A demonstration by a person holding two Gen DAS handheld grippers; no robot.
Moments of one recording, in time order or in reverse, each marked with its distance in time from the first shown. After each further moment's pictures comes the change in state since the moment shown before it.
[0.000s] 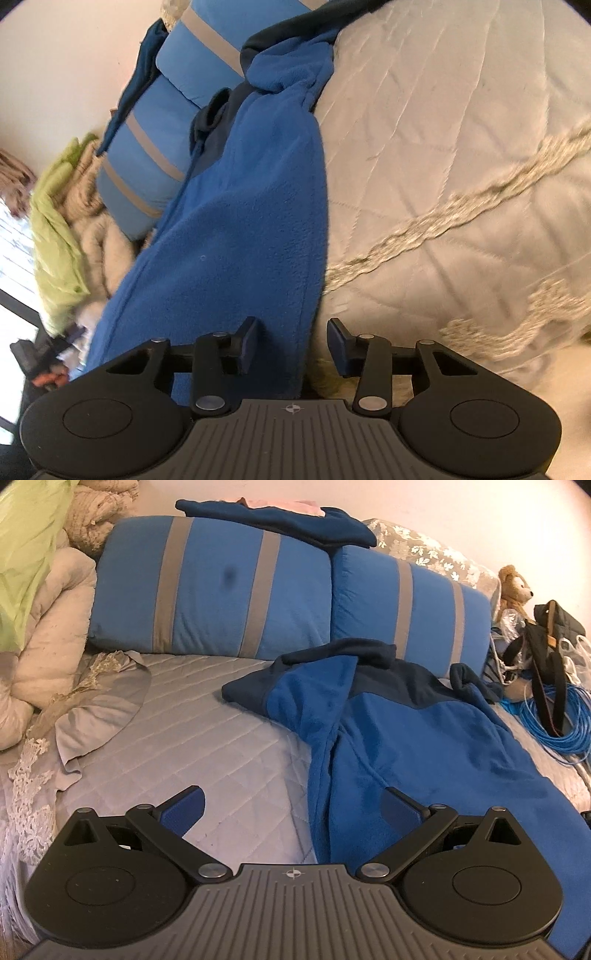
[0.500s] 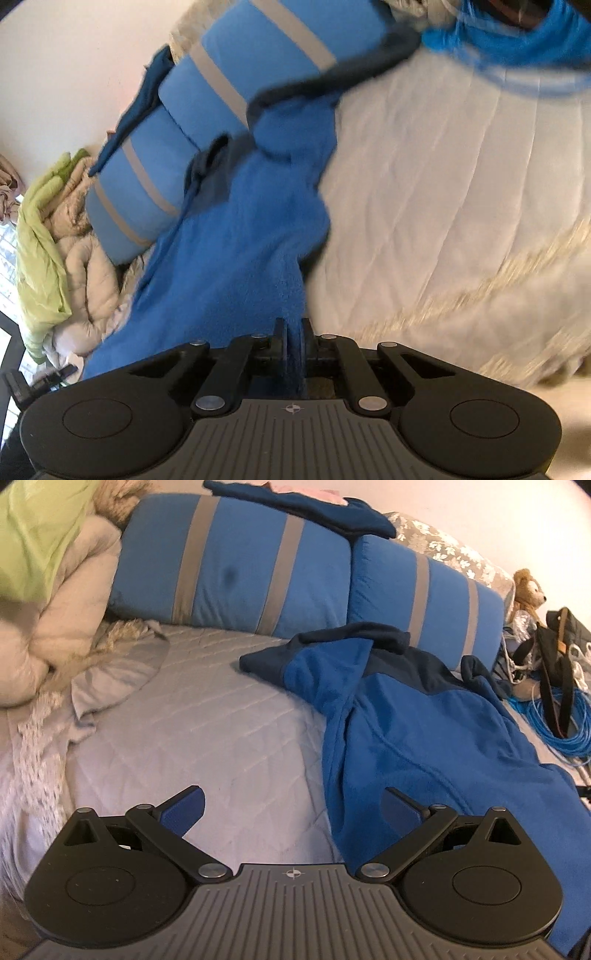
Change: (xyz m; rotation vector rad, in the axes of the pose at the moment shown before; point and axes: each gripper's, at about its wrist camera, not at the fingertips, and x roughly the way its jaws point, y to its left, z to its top) left arm -0.005 0.015 -0.033 -0.084 0.037 0.009; right arm -0.059 0.038 0.039 -0.094 -0.128 -0.114
